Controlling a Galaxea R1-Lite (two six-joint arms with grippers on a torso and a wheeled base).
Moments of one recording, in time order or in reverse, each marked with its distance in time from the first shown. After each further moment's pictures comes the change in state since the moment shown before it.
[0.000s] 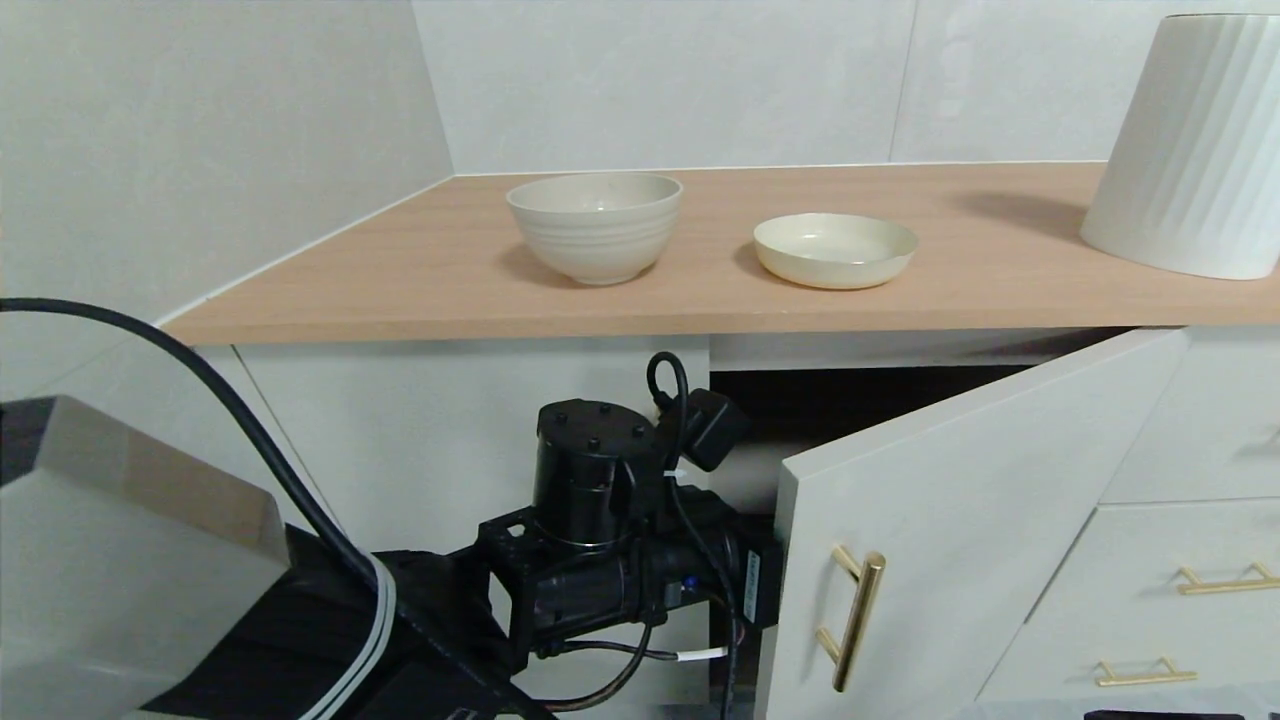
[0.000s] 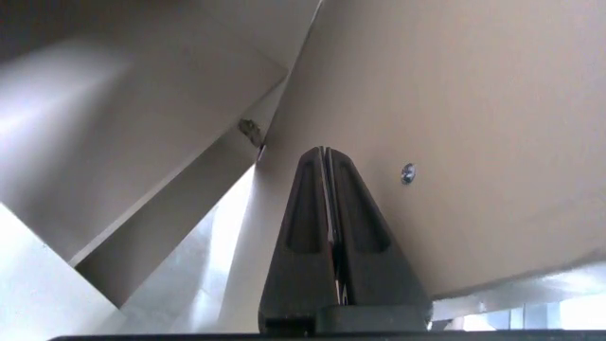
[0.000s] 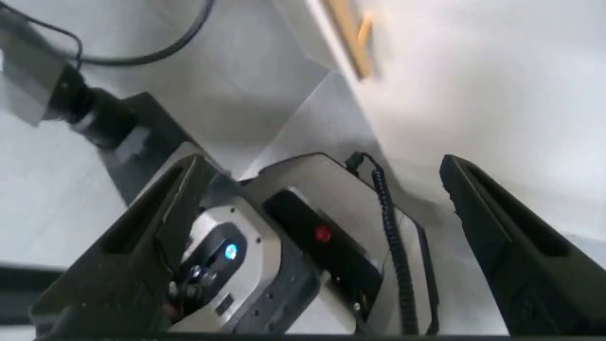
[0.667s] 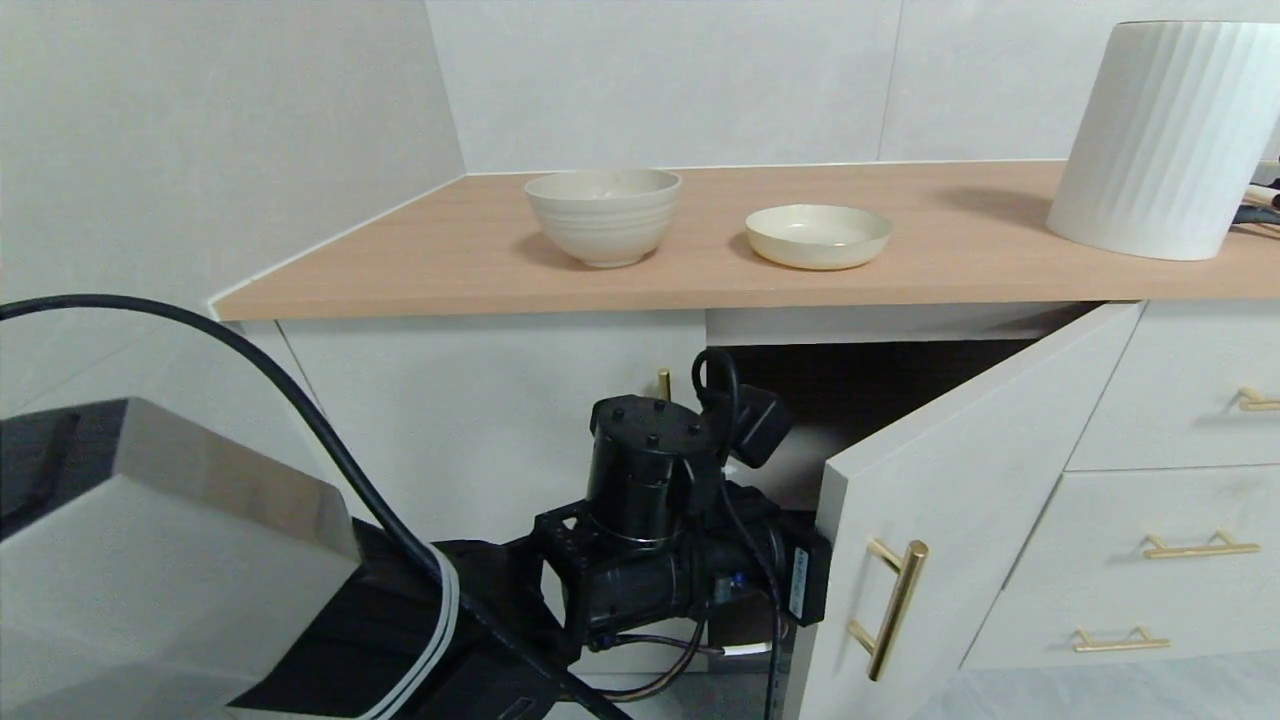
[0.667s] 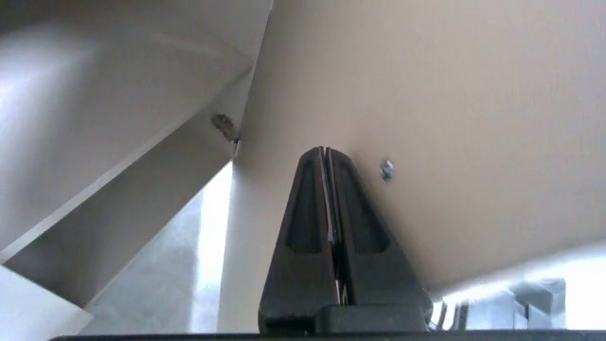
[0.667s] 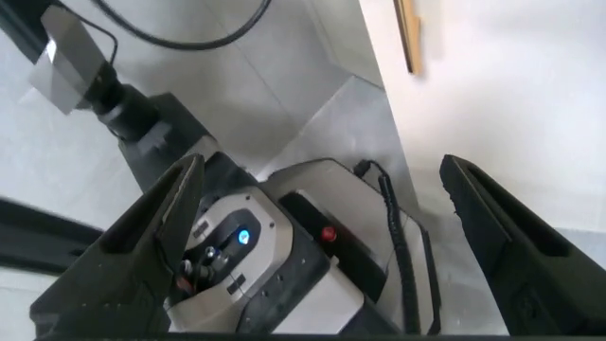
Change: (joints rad) left arm -0.042 0.060 -0.110 0.043 0.042 -0.001; right arm 0.003 -0.220 -0.001 0.166 0.009 -0.001
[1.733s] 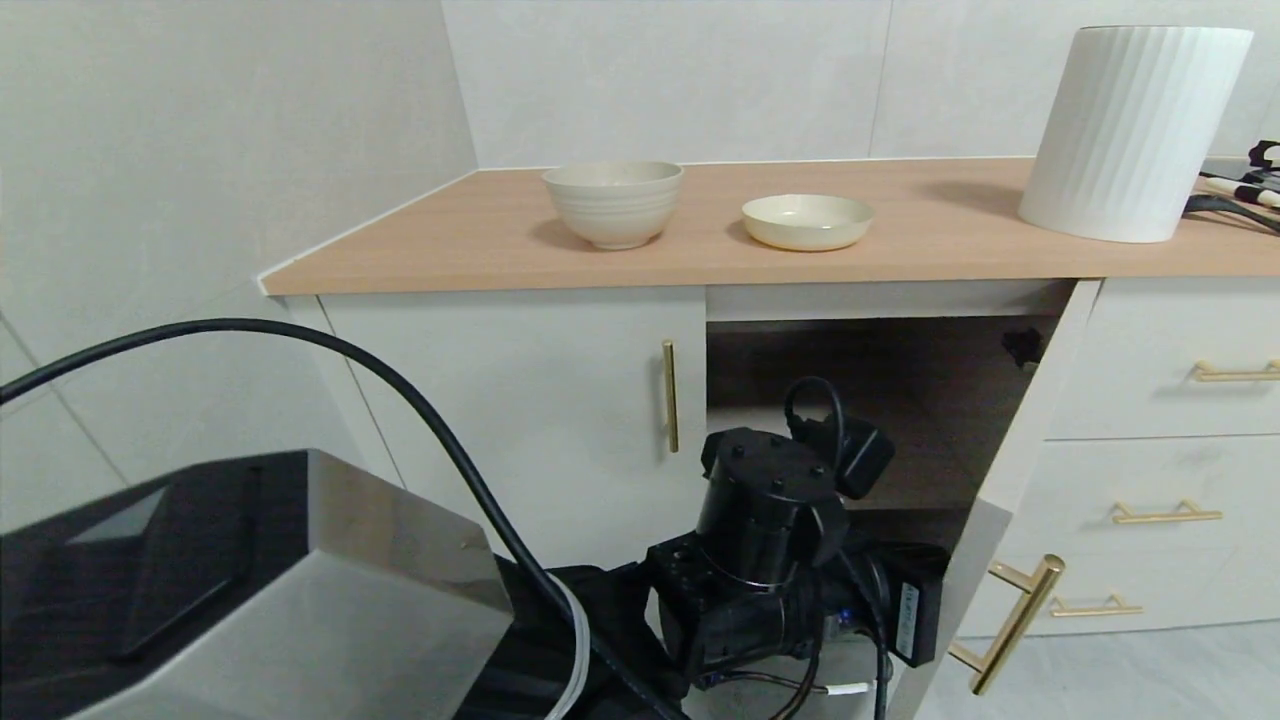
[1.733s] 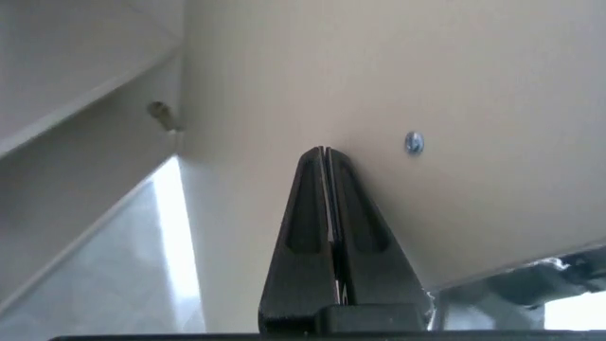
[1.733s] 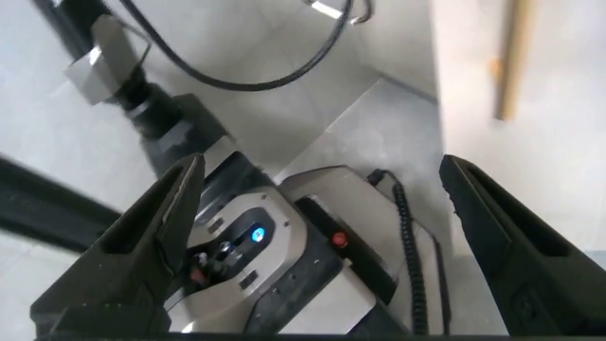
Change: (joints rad) left arm -0.126 0.125 -0.163 0.016 0.062 -0.077; right arm 0.000 -0.071 0.009 0.021 0.059 0.000
